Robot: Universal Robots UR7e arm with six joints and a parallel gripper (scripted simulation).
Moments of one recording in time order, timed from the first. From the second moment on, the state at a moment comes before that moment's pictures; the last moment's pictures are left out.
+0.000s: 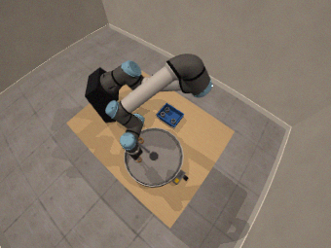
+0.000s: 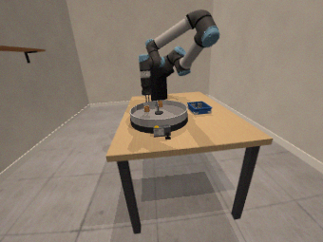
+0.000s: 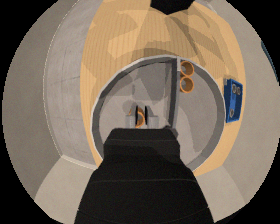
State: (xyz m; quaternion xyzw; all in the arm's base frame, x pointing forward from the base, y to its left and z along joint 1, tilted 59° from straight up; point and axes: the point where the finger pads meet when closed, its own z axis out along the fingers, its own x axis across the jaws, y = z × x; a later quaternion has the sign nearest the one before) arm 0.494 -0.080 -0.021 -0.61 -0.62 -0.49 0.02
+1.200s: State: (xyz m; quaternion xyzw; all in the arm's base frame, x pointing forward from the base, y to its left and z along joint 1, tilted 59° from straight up) arm 0.467 -0.110 0.003 -0.61 -0.62 -0.49 0.01
